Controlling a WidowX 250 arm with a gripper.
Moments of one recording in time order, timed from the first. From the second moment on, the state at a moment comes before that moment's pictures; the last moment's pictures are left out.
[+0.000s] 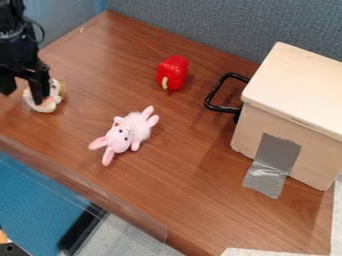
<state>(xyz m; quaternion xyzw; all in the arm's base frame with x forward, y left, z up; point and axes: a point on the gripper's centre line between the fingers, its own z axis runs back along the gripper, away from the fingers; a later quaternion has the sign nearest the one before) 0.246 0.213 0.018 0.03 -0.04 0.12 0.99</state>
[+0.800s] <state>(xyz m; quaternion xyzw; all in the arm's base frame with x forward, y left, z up) 0.270 0.213 0.068 0.01 -0.09 0.14 0.99</state>
